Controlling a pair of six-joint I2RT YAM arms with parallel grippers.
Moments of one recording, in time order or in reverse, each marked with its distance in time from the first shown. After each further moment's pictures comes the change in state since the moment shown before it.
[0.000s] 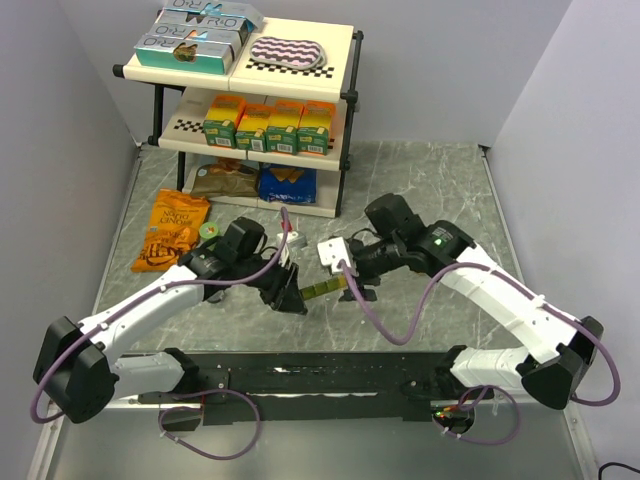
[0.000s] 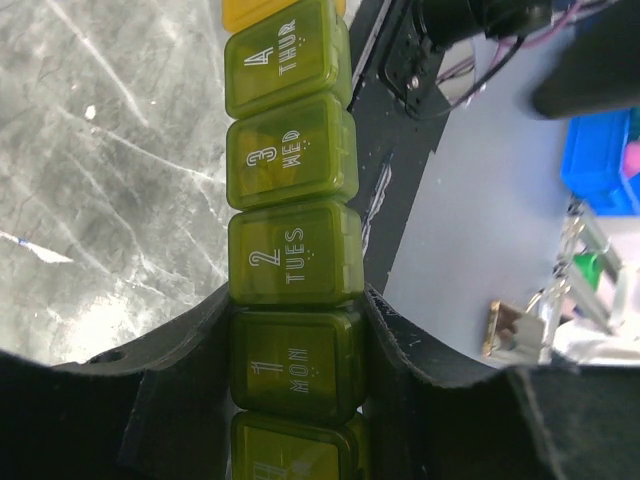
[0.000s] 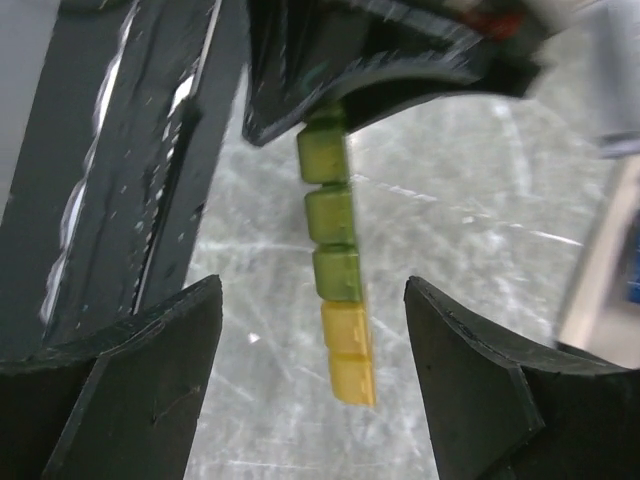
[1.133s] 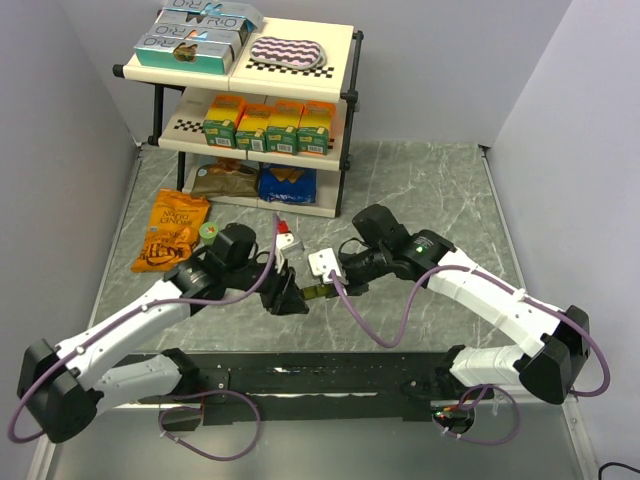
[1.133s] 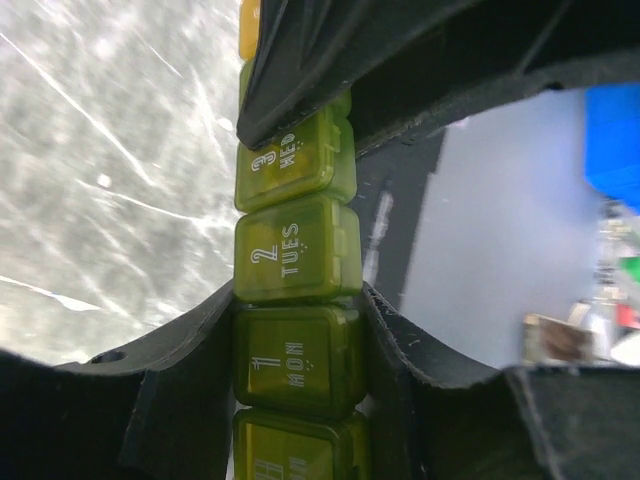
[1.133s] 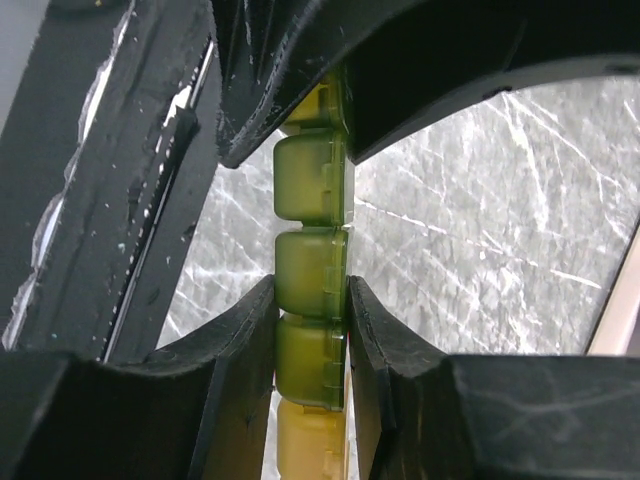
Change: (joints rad) left arm -0.055 -0.115 -0.023 0.085 -0.043 0.027; right arm 0.033 0.032 -0.142 0.166 -0.027 -0.016
